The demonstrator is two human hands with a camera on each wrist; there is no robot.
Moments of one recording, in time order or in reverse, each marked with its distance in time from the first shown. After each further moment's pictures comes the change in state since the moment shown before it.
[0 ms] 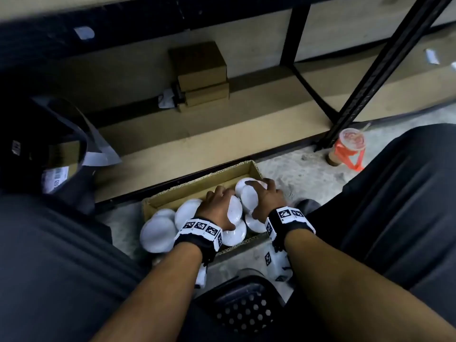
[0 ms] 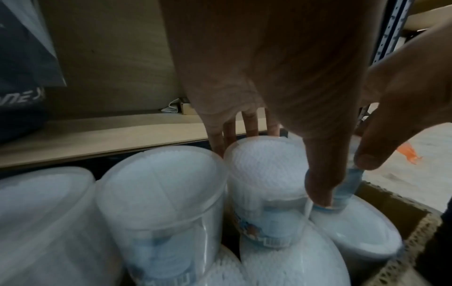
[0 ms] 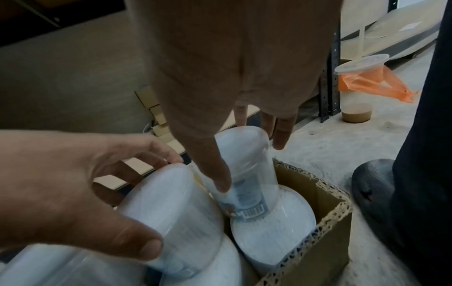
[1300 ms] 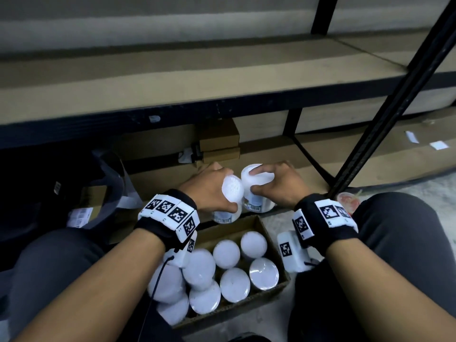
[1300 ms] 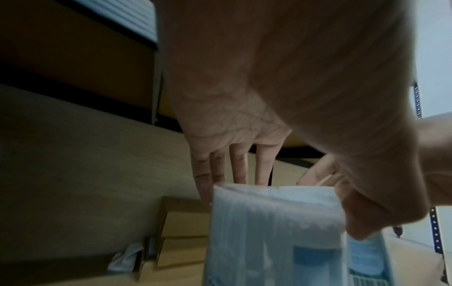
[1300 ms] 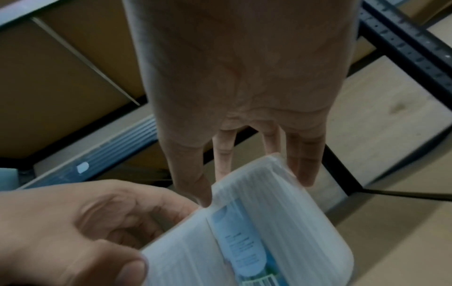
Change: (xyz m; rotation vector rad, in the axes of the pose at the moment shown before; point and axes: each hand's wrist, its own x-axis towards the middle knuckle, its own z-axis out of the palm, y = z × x) left_hand -0.046 0.026 -0.223 0.007 0.234 0.089; right_hand -0.035 -0.084 -0.180 0.176 0.362 -0.270
